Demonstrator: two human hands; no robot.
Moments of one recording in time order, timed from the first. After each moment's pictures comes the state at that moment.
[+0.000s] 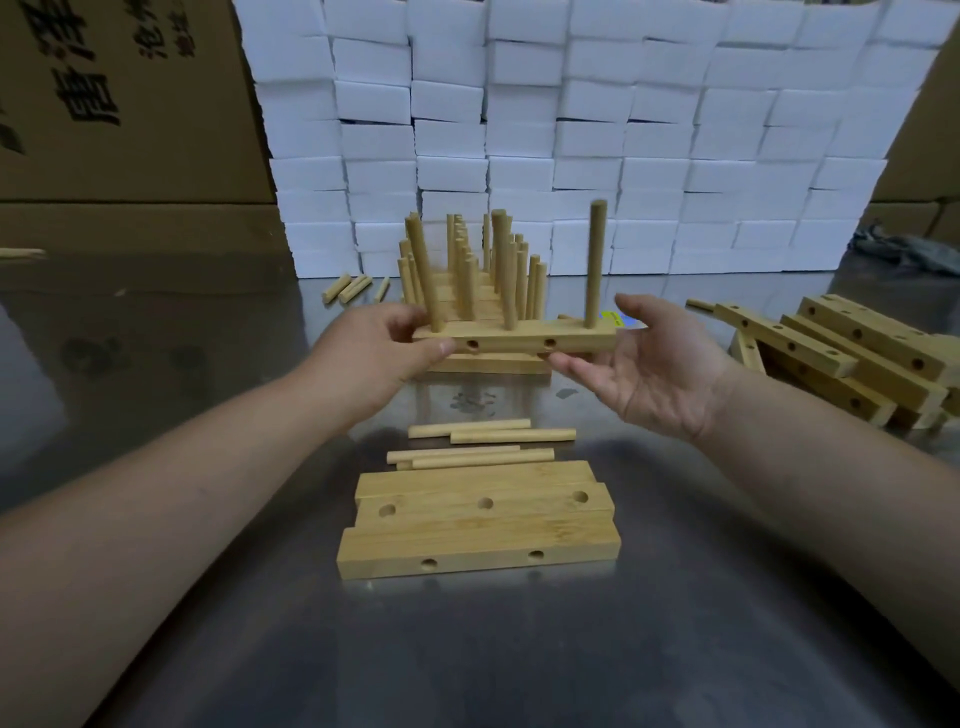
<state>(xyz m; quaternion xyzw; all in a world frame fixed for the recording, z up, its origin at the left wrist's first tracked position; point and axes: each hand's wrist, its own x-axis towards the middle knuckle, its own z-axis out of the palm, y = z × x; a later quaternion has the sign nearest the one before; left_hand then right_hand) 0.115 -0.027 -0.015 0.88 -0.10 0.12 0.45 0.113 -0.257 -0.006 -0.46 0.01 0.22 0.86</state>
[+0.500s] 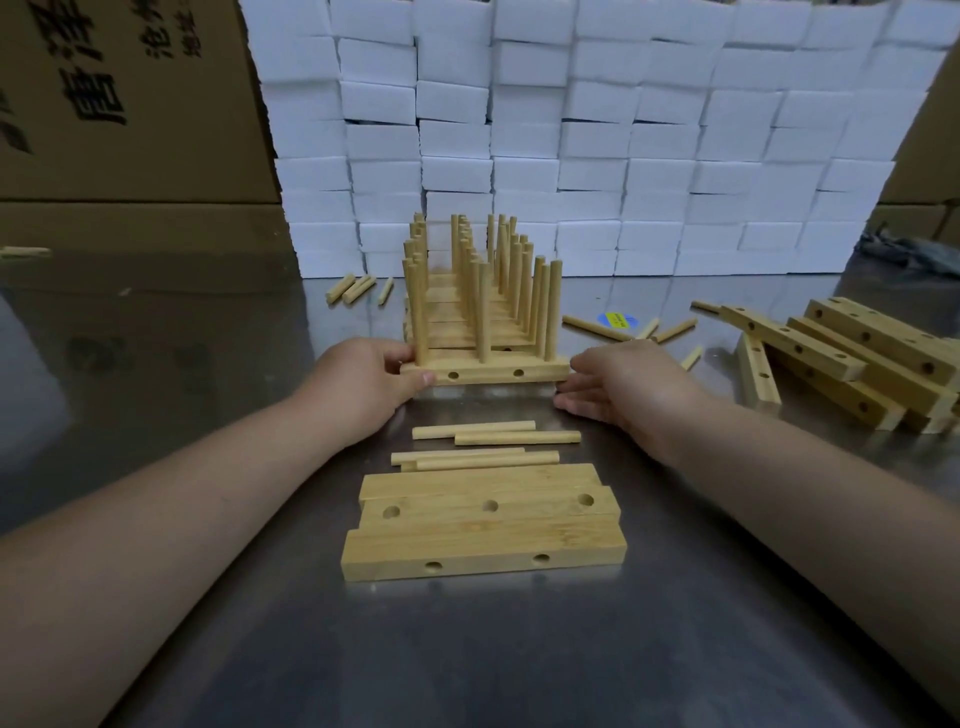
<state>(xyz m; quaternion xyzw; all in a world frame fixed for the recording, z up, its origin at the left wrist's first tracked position) 0.128 -0.014 -0.036 0.94 -0.01 0.08 0.33 0.121 -0.236 -0.028 -0.72 0.09 0.03 0.69</state>
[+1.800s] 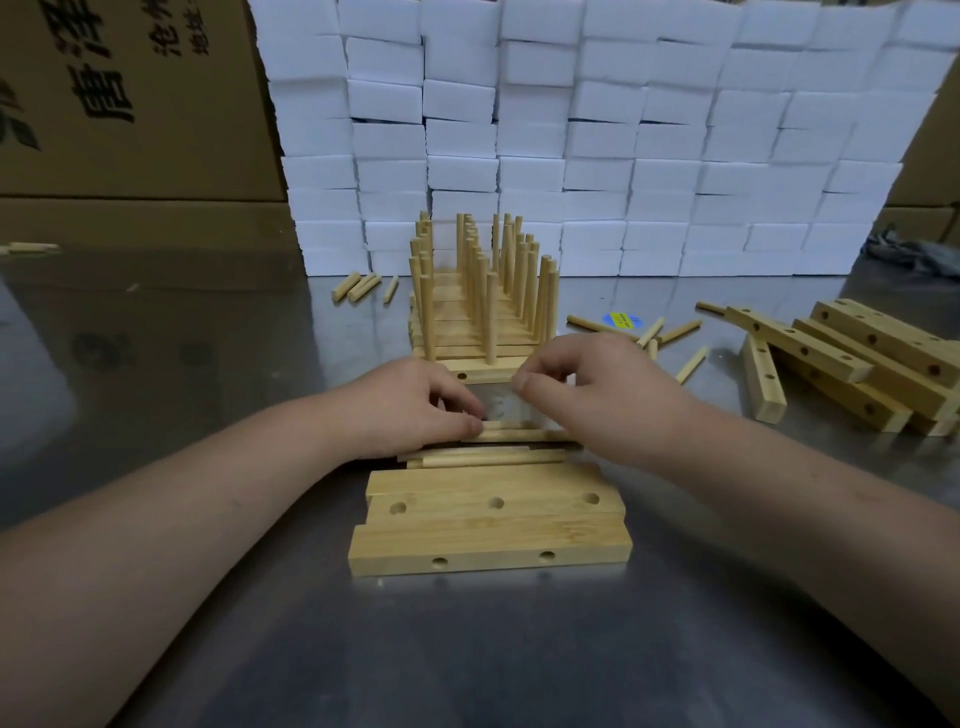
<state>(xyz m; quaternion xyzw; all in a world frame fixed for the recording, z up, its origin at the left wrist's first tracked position) 0.116 -0.028 -0.030 0.93 -0.21 -0.03 0.29 0.080 -0.217 -0.012 -0.91 -0.22 -0.11 0.34</state>
